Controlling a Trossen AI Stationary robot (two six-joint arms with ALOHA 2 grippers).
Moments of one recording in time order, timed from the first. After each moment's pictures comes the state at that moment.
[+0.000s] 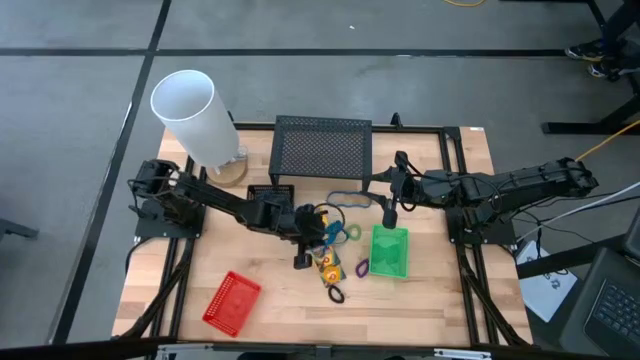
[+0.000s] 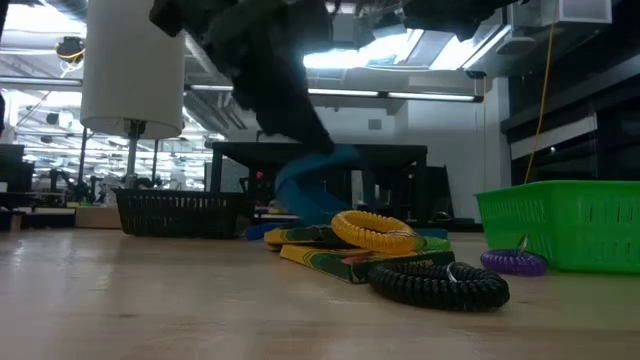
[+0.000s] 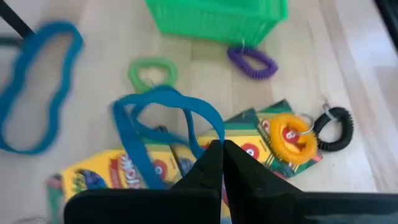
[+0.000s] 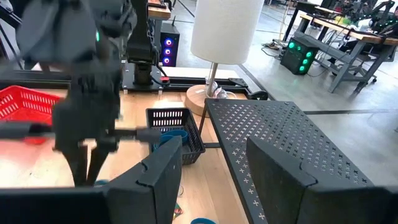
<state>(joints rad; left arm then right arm) -0.15 1.65 1.06 -0.12 -0.05 -0.18 0.17 1.03 0.78 -0.02 0.40 -0.04</state>
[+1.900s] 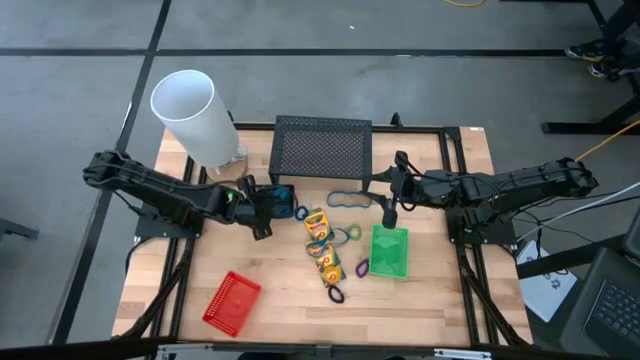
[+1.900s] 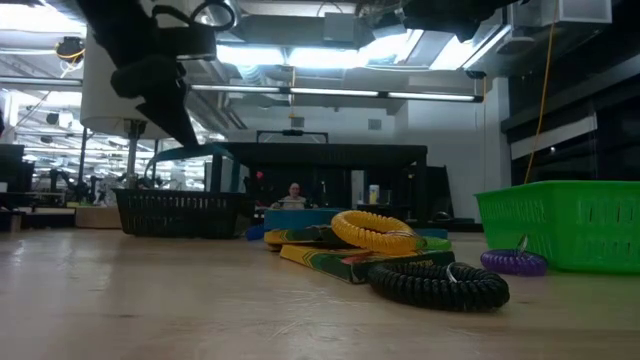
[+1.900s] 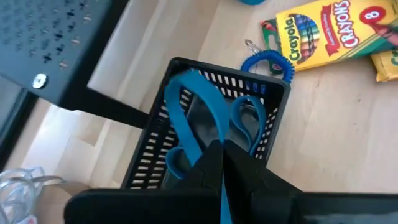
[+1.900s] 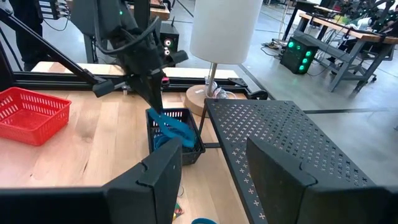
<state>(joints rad) -0.16 1.23 0.82 -0.68 -0.50 -0.38 0.17 1.03 0.79 -0.02 0.40 -0.04</state>
